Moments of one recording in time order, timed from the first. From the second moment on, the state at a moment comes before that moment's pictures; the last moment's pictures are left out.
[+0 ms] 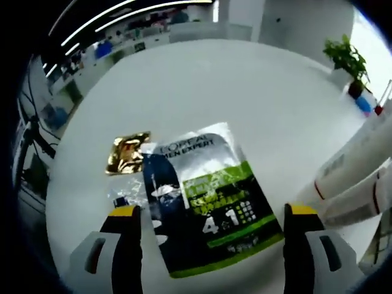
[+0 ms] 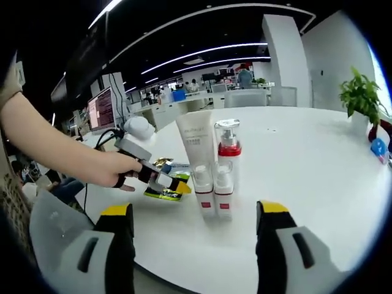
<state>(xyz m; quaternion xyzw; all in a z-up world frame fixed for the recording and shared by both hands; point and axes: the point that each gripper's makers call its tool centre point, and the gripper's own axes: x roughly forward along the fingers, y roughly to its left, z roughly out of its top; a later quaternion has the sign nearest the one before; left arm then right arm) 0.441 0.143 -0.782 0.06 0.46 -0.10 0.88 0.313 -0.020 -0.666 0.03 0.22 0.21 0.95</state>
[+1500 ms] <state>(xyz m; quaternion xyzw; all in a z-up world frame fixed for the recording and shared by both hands) 0.448 0.124 -0.774 0.09 0.39 -0.21 0.89 0.313 -0.022 -0.673 0.02 0.24 0.20 0.95</state>
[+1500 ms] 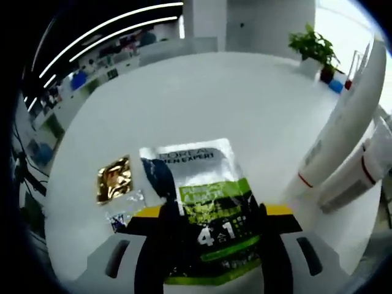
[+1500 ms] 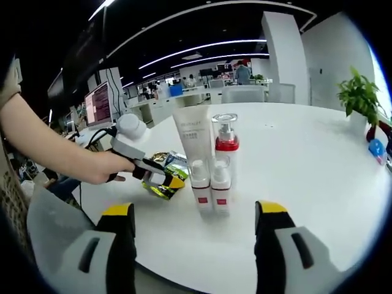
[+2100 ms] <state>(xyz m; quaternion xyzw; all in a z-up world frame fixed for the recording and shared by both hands) 0.432 0.118 -0.765 0.02 0.39 -0.23 0.89 0.312 -0.025 -0.674 0.01 0.24 0.20 0.95</state>
